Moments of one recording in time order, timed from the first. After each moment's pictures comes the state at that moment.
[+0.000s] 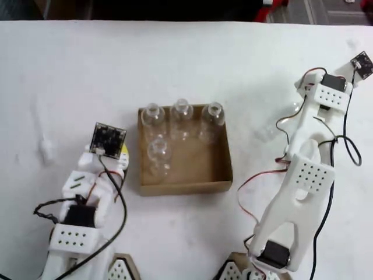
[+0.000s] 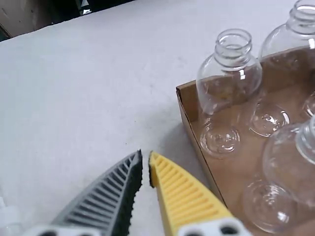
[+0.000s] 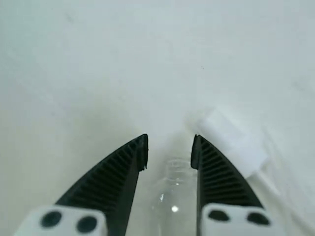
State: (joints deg) left arm -0.7 -71.9 88.9 23.8 -9.4; right arm 19.0 55.7 -55.4 67.6 -33.6
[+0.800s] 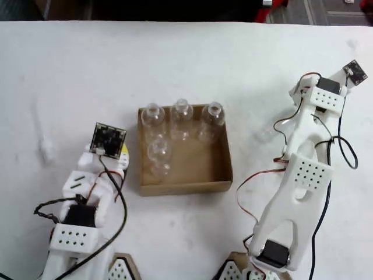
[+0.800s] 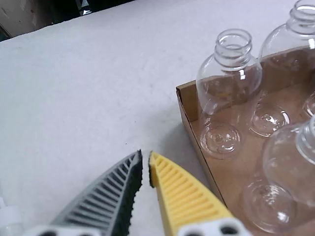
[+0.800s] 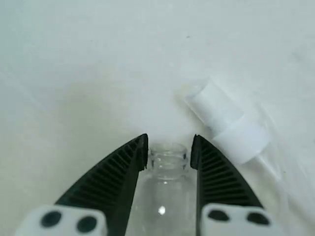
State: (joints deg) left arm -0.7 -71.9 88.9 23.8 -9.4; right arm 18.7 58.7 -55.7 70.7 -33.3
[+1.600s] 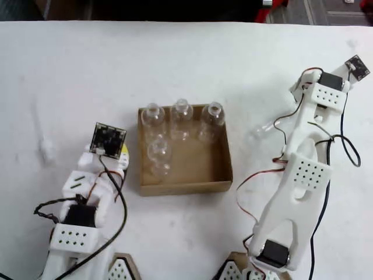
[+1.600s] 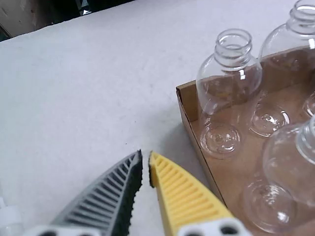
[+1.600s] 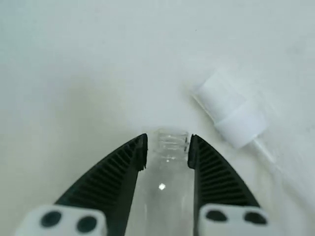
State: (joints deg) left arm -0.7 -71.9 88.9 23.8 -9.4; right arm 17.9 58.8 -61.8 77.5 -33.3
